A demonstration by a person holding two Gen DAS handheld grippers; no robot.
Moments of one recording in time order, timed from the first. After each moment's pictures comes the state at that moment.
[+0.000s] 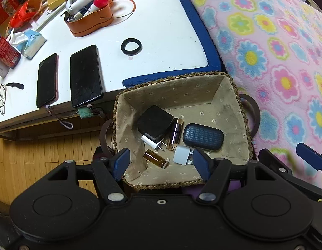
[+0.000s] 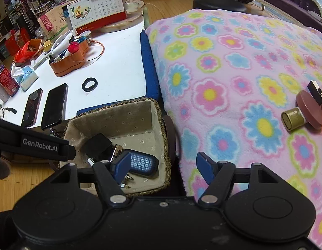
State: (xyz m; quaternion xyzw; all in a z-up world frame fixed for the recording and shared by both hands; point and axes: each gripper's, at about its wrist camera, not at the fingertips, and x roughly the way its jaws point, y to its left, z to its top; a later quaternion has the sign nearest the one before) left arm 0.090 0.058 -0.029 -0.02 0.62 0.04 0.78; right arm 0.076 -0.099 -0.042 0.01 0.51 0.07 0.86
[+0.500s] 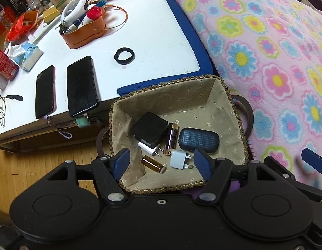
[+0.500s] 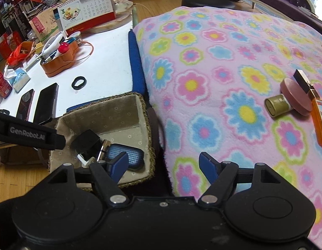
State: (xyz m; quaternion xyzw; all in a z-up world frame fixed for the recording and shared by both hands) left arm 0.084 0.047 -0.025 0.00 0.60 0.03 0.80; right arm 0.062 -0.120 -0.047 0.01 0.51 0.05 0.86
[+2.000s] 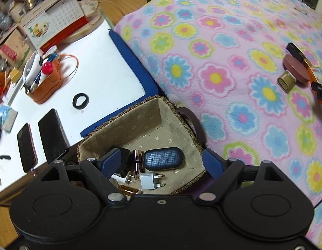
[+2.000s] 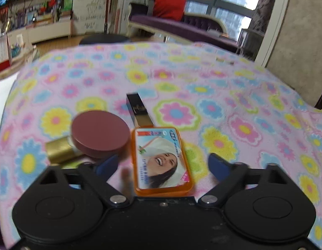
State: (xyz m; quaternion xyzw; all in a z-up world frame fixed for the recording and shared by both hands) left arm 0.073 -0.034 -0.009 0.11 0.54 -0.08 0.83; right arm 0.084 -0.347 -0.070 -0.03 0.41 -0.18 0.90
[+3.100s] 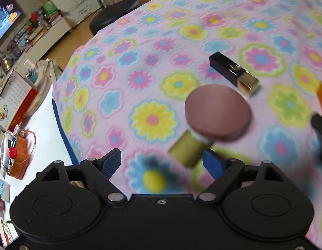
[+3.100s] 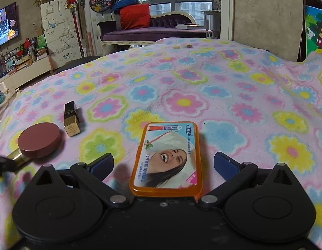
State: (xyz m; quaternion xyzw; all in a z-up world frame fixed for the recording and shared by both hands) left arm 0.123 -0.266 -0.036 0.22 0.48 -0.12 0.84; right arm 0.017 -0.439 -0.084 0.09 0.33 -0.22 0.91
